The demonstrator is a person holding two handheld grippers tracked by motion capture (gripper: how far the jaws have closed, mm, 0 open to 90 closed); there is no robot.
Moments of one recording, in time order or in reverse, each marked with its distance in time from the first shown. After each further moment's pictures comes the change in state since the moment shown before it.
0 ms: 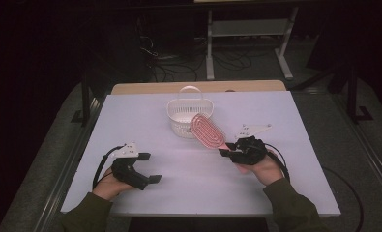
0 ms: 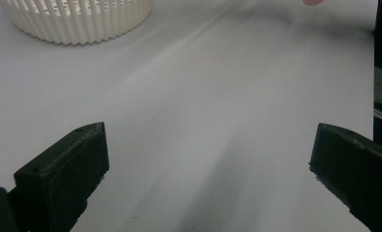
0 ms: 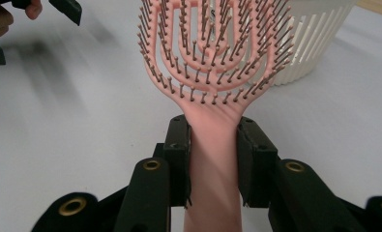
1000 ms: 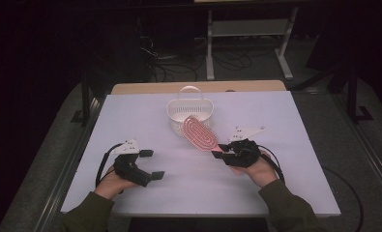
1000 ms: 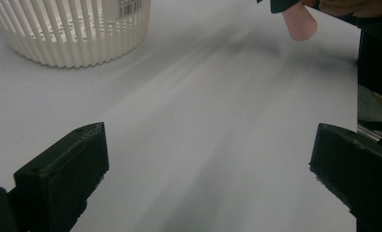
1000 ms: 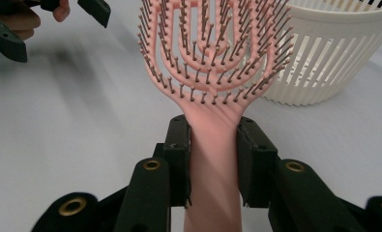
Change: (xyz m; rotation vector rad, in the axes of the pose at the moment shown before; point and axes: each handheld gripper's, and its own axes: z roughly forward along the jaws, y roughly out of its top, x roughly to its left) left arm -0.002 0.012 0.001 -0.062 -0.021 -0.035; right arm 0.015 0.005 0.009 -0.031 0.041 -0.046
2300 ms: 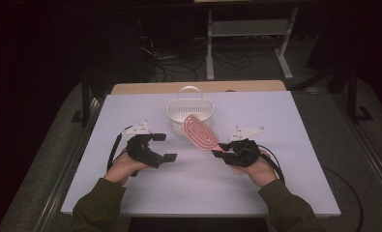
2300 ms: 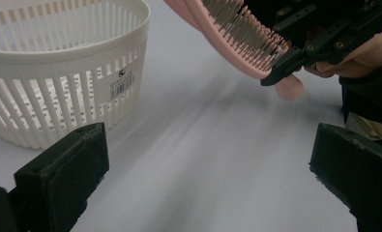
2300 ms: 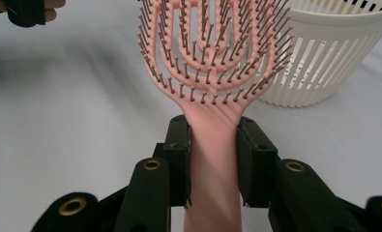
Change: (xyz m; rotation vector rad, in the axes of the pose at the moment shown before) left arm 0.012 0.049 0.027 -0.074 -0.073 0.010; right arm -0.002 -0.001 0.002 -0.007 -0.016 -0.009
